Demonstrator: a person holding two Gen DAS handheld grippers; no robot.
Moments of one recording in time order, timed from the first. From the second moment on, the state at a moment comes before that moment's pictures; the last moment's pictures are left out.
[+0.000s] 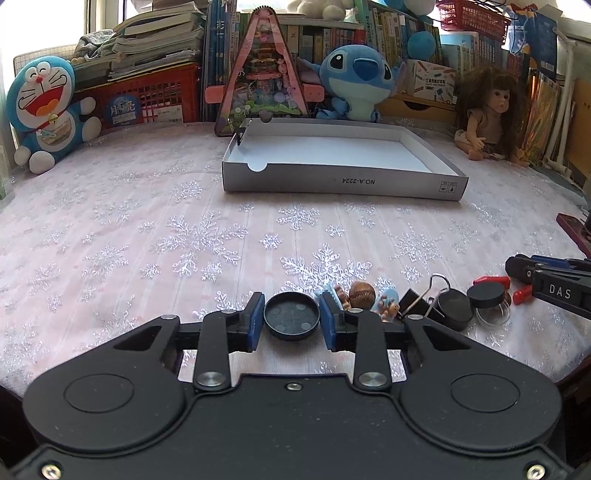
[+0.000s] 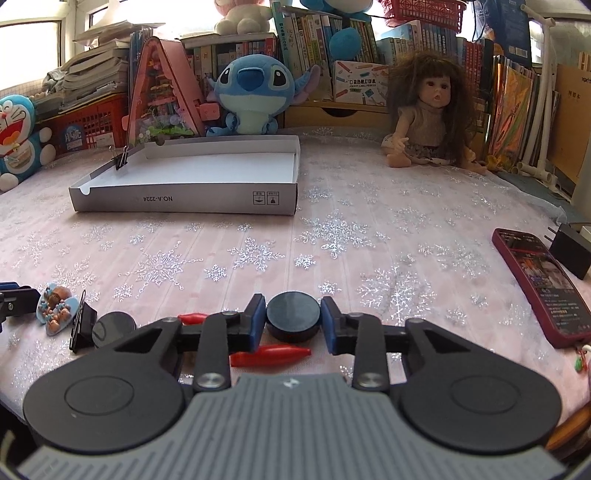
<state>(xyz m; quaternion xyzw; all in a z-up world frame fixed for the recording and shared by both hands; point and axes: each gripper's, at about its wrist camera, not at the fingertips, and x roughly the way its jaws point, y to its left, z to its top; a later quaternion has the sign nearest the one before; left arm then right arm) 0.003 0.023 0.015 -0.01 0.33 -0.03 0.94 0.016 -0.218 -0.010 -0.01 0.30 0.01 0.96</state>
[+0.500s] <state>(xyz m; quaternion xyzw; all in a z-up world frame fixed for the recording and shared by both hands) 0.058 0.037 0.039 -0.03 0.33 -0.02 0.94 0.051 -0.226 0.010 0.02 0.32 0.02 0.95</state>
